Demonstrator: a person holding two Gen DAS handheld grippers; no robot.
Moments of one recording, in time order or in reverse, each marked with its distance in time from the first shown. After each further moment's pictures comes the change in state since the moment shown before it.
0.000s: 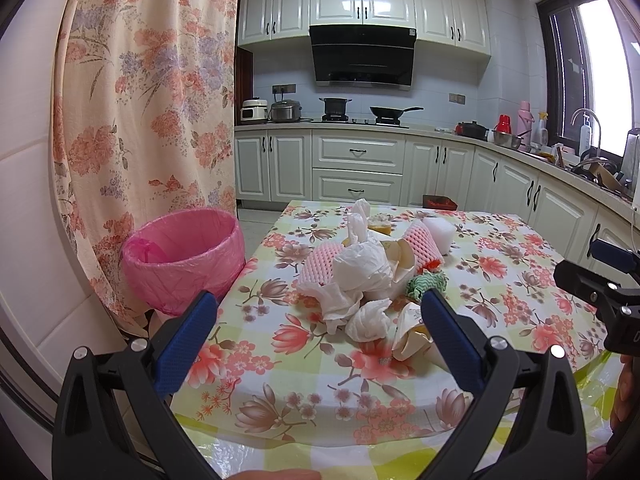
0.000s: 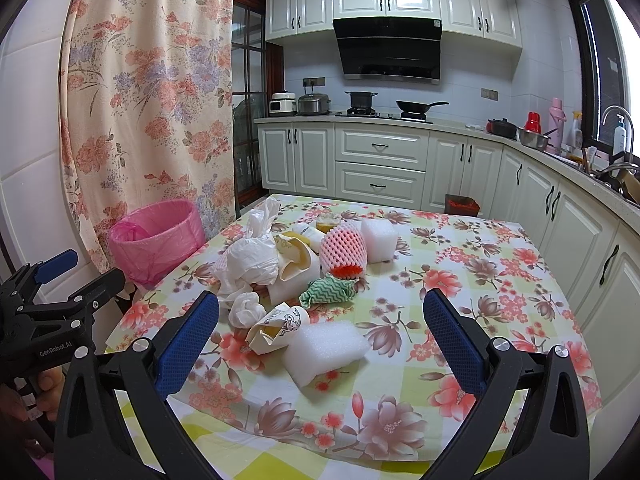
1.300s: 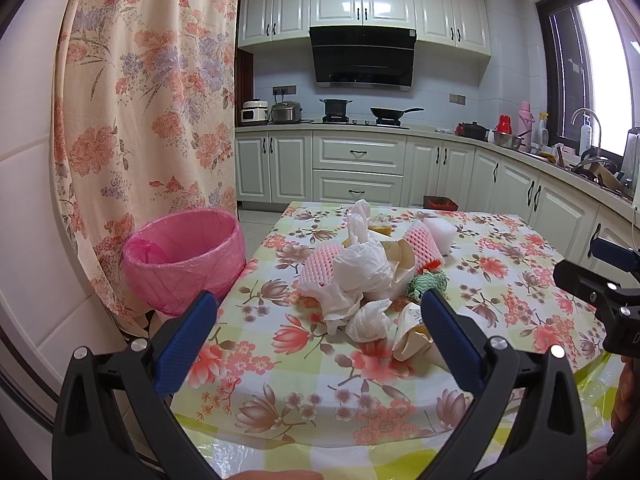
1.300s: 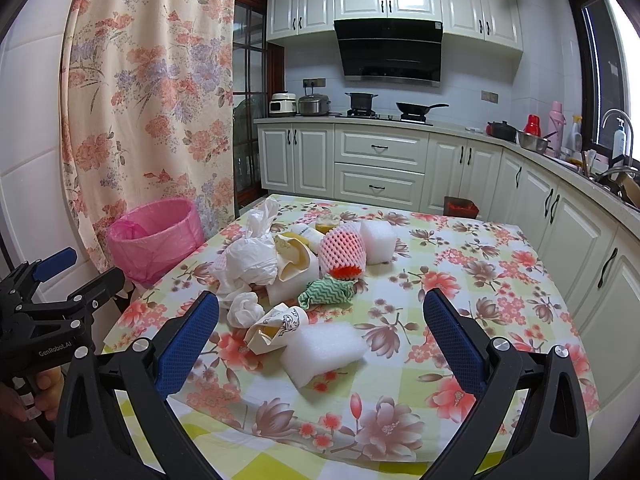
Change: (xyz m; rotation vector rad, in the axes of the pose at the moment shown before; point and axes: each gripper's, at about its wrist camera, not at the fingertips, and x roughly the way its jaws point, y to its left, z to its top) left arm 0.002 -0.004 0.004 0.000 0.000 0.000; right arm -0.001 0.001 0.000 -0.007 -0.002 -0.004
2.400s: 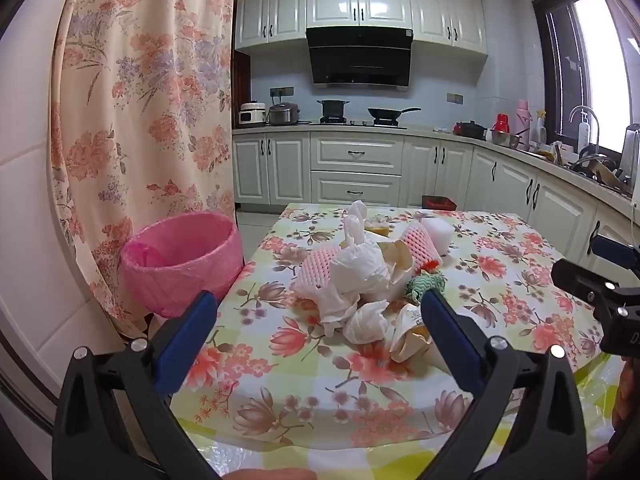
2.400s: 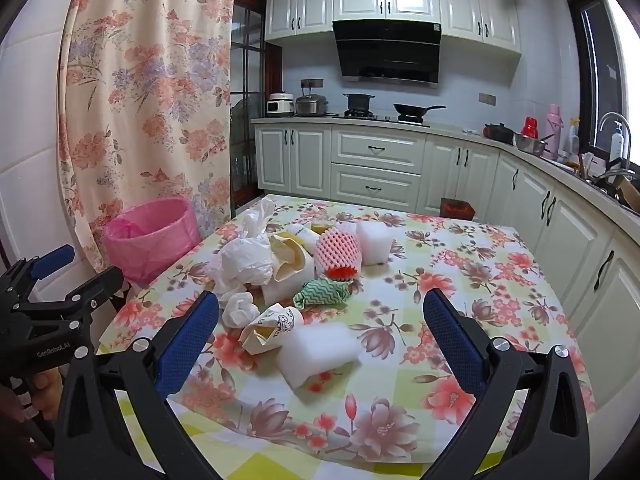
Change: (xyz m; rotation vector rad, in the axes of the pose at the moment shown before) left arm 0.000 0.000 -0.003 0.014 -0.008 0.003; right arm 0.000 0.000 0.000 -0.007 -0.002 -0.005
